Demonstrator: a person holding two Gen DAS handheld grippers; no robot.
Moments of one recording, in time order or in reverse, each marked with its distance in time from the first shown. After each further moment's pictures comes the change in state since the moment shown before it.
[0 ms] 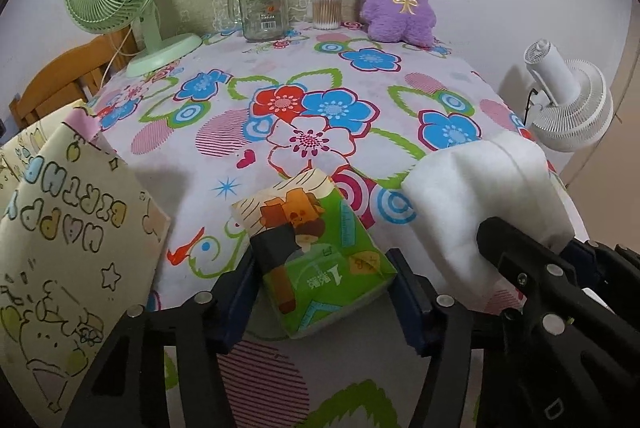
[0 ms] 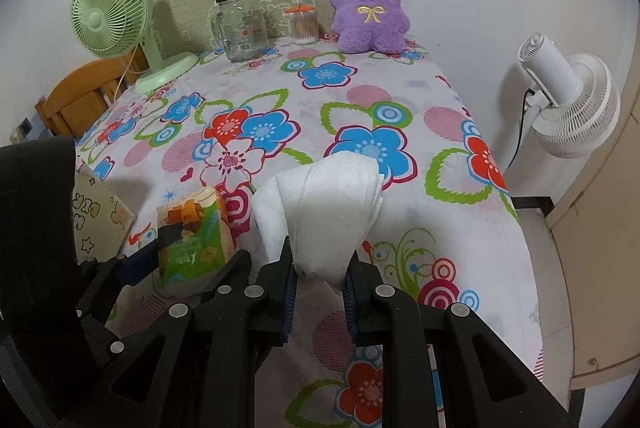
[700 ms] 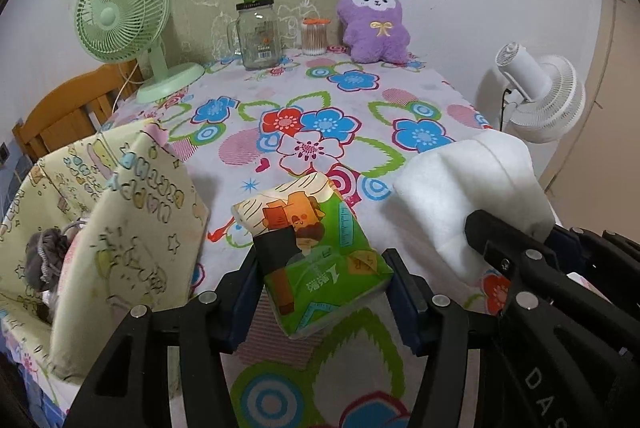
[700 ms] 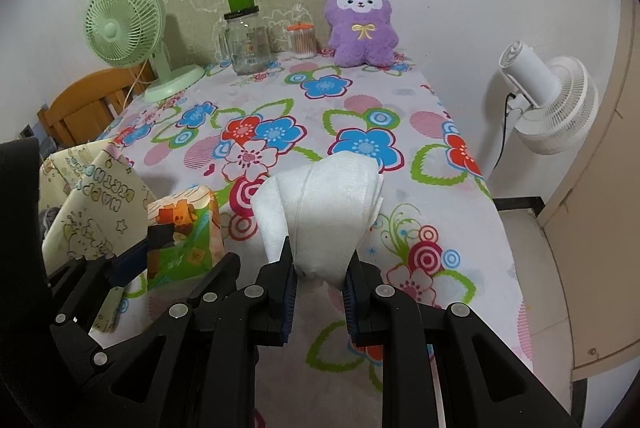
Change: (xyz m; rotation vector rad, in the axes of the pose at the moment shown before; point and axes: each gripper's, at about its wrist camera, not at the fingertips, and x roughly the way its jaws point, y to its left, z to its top) left arm -0.058 0.003 -0.020 0.070 -0.074 -0.019; right arm -0.048 0.012 -0.022 0.019 -0.054 -0.023
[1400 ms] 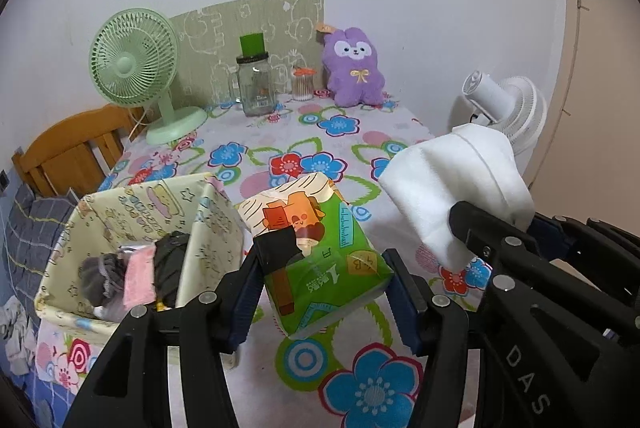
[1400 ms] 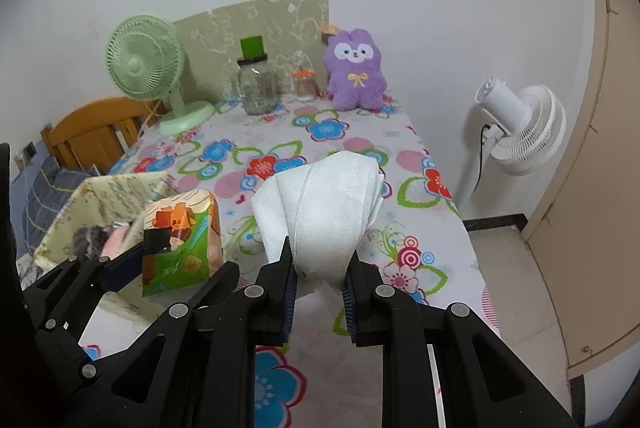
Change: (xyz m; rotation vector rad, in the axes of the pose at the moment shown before) left arm -0.085 0.019 0.002 0.056 -0.107 -0.058; right arm -0.083 0.031 -0.002 0.009 -0.119 -0.038
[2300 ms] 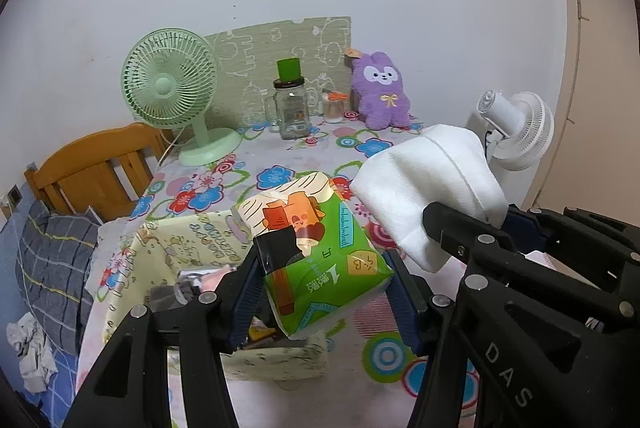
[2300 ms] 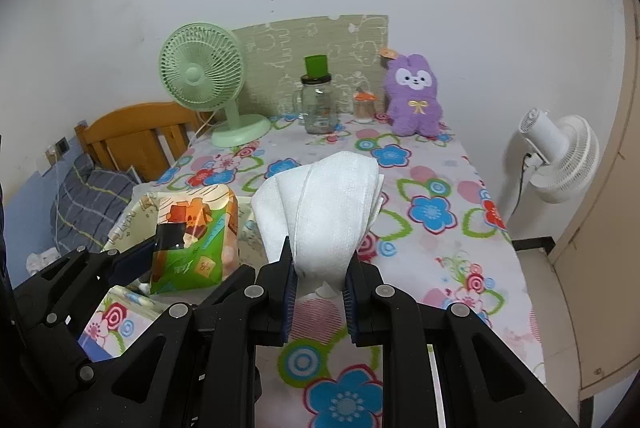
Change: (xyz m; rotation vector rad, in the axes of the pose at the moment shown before) left arm -0.031 0.070 0.012 0.026 -0.057 0.031; right arm -0.014 0.075 0.024 -0.055 -0.036 0.109
